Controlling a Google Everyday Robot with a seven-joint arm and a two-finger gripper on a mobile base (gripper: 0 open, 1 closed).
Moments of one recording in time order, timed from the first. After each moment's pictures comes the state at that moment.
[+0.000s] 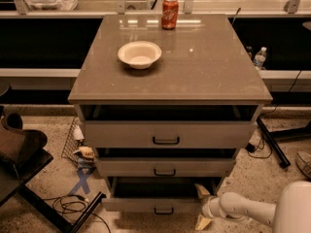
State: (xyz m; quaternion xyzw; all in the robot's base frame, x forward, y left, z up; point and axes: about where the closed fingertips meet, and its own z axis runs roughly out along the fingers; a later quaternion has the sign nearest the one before) arm 0.500 -0.200 0.179 -0.67 0.68 0.05 0.29
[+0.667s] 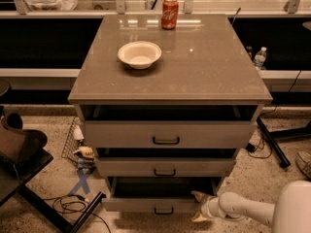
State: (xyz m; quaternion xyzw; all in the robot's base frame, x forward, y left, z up) arm 0.499 -0.196 0.177 -0.67 0.68 0.05 0.29
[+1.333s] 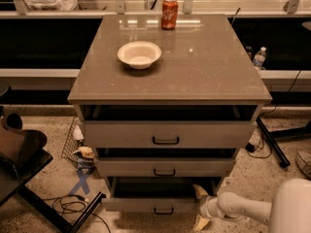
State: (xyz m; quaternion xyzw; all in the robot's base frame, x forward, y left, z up) arm 0.498 -0.194 0.175 -0.67 0.68 0.05 0.29
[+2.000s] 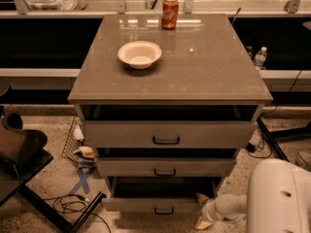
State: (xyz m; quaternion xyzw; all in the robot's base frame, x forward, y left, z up) arm 0.478 -0.217 0.156 -0.67 0.71 0.03 0.22
